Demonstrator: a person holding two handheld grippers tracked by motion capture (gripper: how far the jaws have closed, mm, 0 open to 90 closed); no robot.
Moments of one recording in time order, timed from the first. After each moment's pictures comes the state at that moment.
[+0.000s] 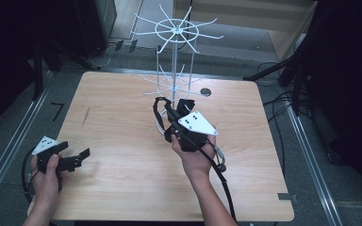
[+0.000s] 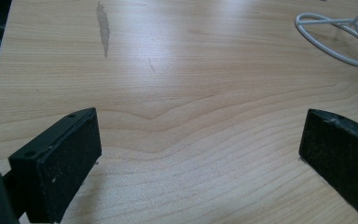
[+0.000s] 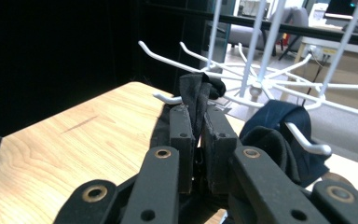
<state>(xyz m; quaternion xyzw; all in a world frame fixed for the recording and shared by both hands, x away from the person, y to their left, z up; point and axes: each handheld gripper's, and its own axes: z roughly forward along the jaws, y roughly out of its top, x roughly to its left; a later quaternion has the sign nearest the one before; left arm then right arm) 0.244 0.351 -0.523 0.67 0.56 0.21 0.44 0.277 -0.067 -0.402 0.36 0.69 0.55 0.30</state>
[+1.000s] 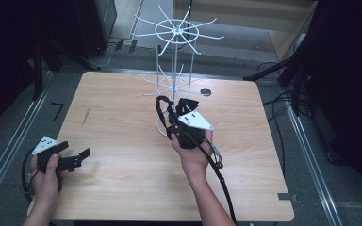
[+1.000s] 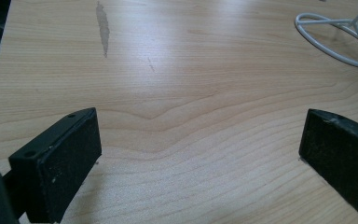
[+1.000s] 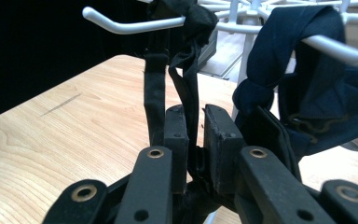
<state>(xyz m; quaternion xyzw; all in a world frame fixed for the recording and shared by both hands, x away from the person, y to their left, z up) 0.244 0.351 -0.523 0.67 0.56 0.21 0.44 0.300 -0.064 -0.434 0.41 0.70 0.52 0.26</state>
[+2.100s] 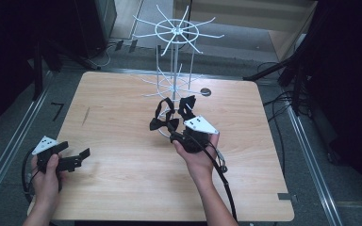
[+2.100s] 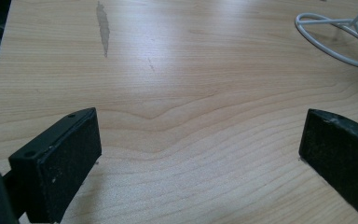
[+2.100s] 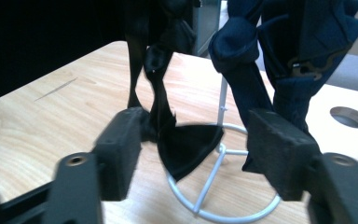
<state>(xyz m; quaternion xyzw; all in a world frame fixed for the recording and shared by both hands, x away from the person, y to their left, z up) 0.244 0.351 -0.523 0.67 0.56 0.21 0.44 0.299 -0.079 -0.455 0.42 0.70 0.52 0.25</state>
